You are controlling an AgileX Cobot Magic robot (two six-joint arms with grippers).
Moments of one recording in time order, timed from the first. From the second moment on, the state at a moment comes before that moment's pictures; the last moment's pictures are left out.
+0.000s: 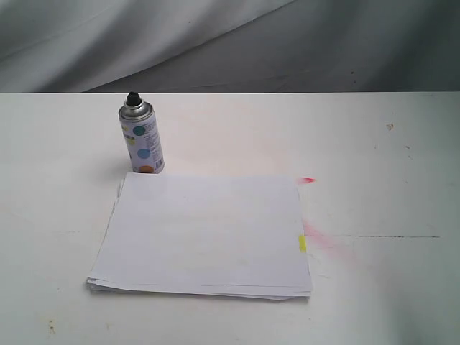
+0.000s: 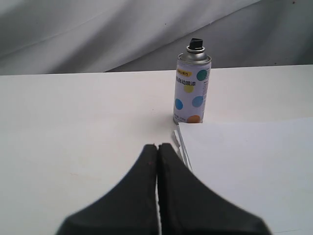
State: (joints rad) left arm -0.14 0.19 0.00 -0.28 0.14 0.25; right arm -0.03 0.01 0.00 0.25 0.33 -0.30
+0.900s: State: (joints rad) left arm -0.14 0.64 -0.34 -0.32 0.14 0.24; right arm -0.03 0.01 0.00 0.25 0.33 -0.30
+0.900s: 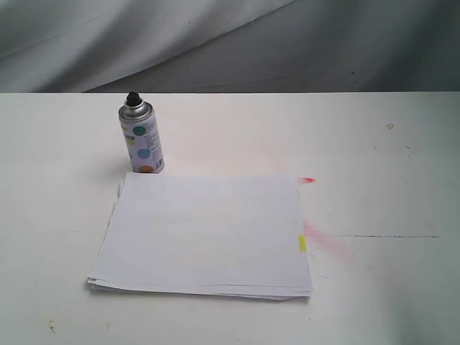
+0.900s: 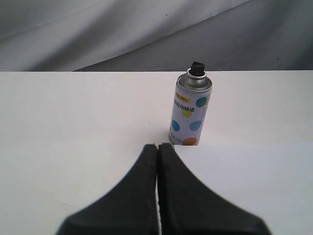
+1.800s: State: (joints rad) left arm -0.32 0.88 -0.48 -0.37 0.01 0.24; right arm -0.03 0.01 0.00 0.25 0.33 -0.30
